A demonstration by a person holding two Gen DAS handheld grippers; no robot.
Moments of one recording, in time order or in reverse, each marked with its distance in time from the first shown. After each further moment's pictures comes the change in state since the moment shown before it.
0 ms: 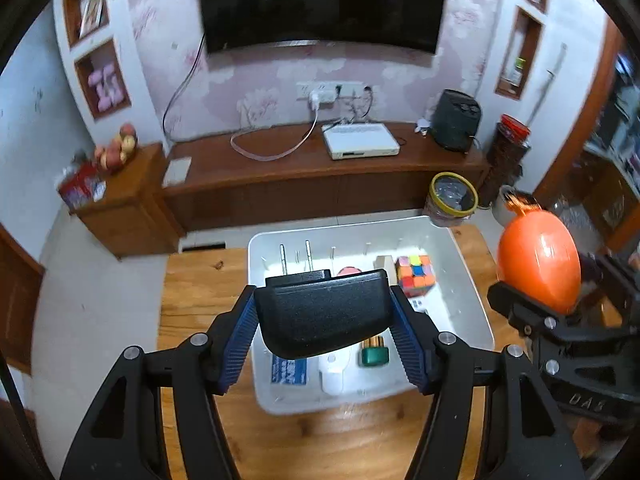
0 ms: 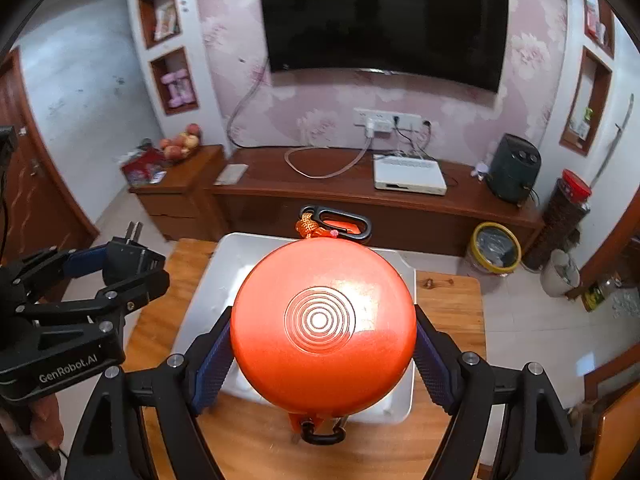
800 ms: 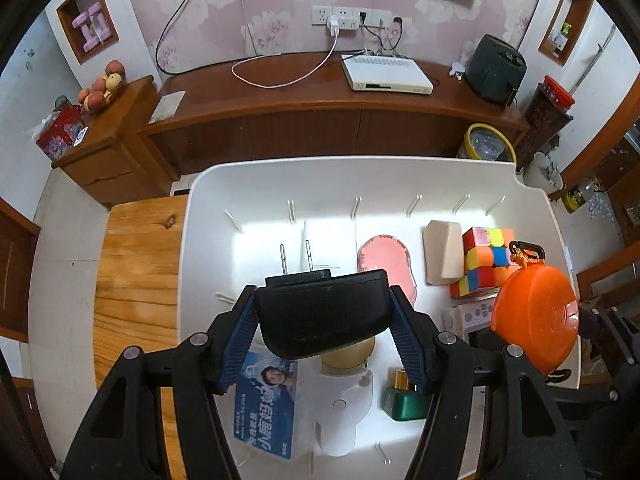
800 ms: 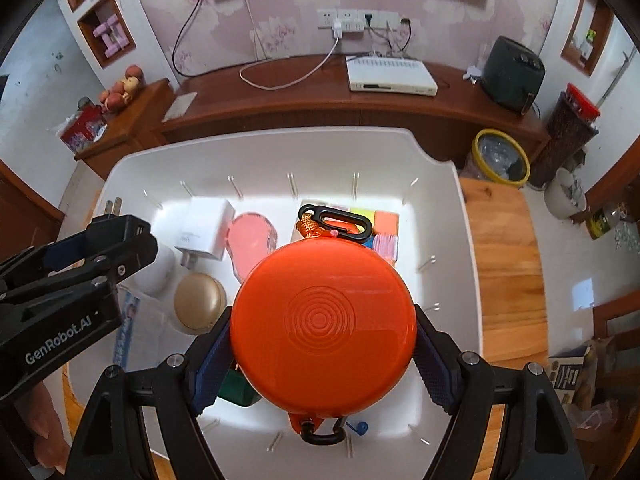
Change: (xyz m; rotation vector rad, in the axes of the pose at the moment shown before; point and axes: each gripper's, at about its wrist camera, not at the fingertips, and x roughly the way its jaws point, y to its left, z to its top) left arm 0.152 -0.006 -0.015 -0.032 0.201 0.052; right arm 0.171 -0.023 -0.042 0.112 0.295 -0.056
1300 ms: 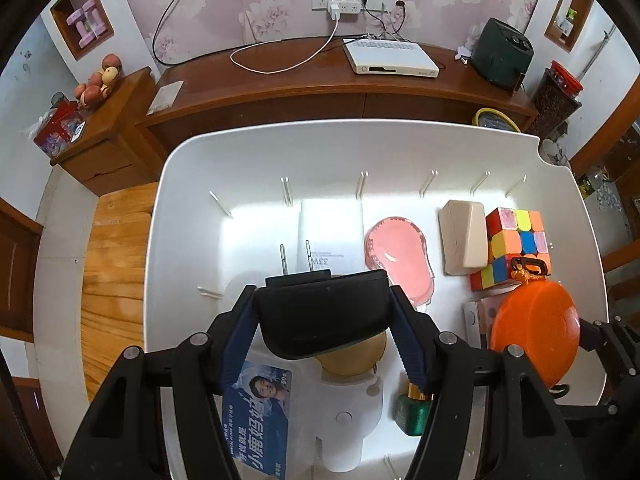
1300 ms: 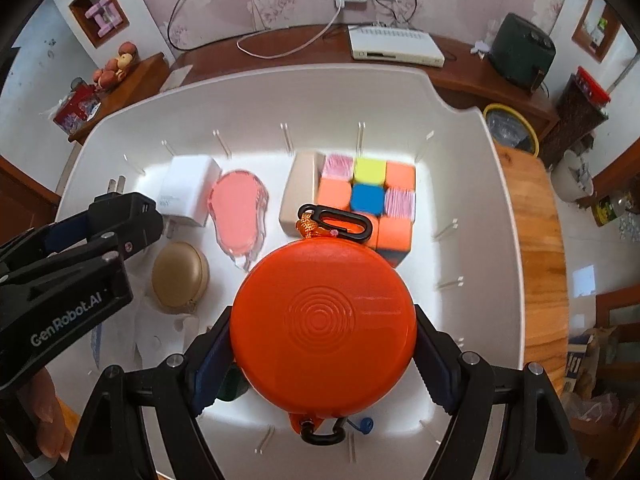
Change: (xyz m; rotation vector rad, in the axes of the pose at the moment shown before) left arm 0.027 -0.003 -0.007 0.013 0.040 0.018; right arm 0.032 0.000 -0.011 0.004 0.103 0.007
